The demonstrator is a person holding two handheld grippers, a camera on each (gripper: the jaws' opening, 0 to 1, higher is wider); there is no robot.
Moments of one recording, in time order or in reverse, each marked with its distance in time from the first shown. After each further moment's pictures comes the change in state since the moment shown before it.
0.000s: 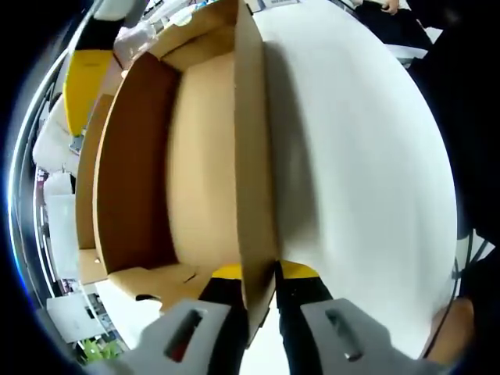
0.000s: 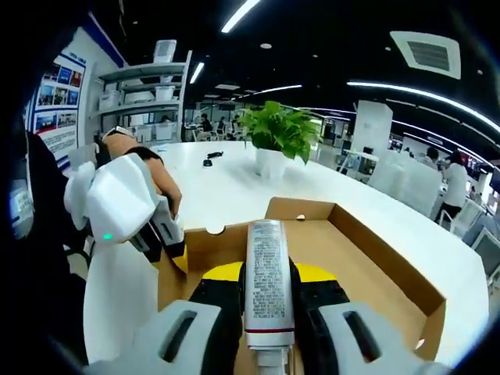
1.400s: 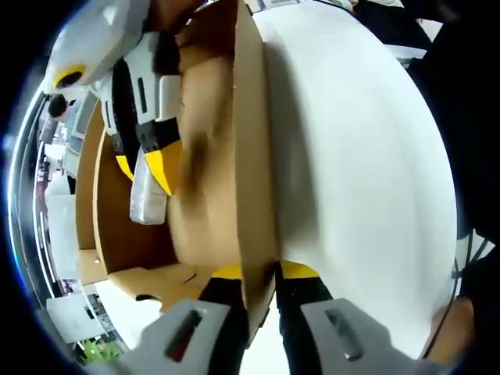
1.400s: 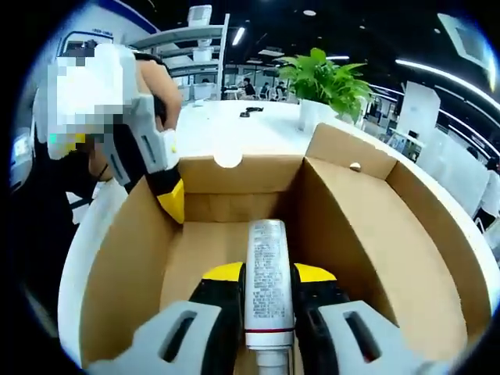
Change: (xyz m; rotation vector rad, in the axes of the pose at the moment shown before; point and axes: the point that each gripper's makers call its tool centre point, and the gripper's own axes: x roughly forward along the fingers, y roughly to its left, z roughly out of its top) left arm 0.000 0.000 -0.001 0.002 -0.003 -0.003; right arm 0.078 0.029 -0.067 -0.131 0.191 0.250
